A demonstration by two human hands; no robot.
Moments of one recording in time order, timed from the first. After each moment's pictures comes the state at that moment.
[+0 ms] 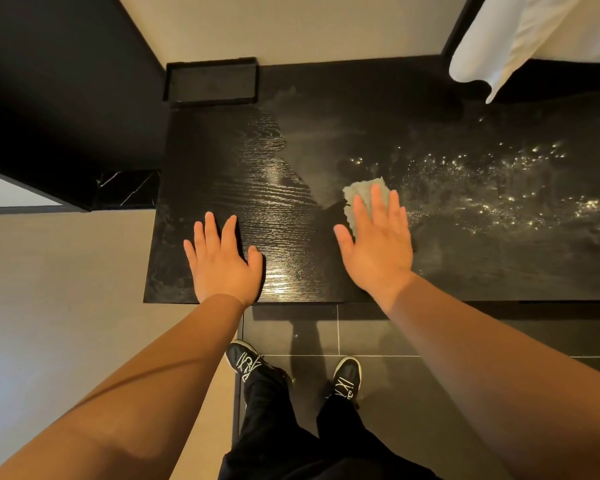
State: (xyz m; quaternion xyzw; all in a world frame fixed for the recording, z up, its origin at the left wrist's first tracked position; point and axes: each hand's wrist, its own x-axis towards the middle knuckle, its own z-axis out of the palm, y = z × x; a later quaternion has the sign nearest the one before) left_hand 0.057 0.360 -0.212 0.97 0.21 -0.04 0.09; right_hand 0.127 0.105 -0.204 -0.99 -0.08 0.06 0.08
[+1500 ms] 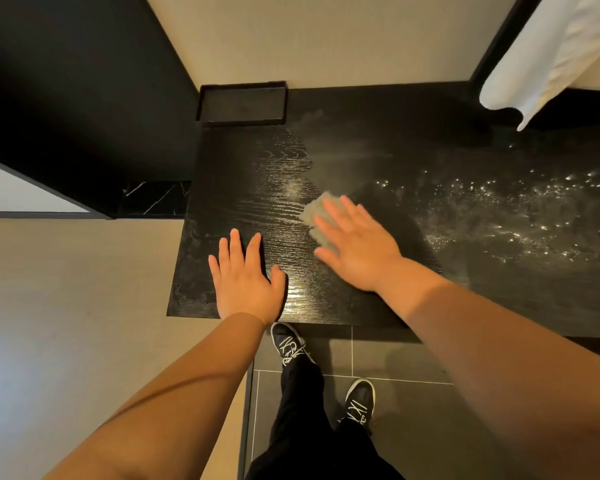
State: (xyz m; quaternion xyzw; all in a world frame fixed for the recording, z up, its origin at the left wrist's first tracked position) left_hand 0.058 0.363 -0.213 0.97 0.21 -0.04 0.10; right_hand 0.177 0.148 -0.205 -0.93 -0.34 0.13 0.07
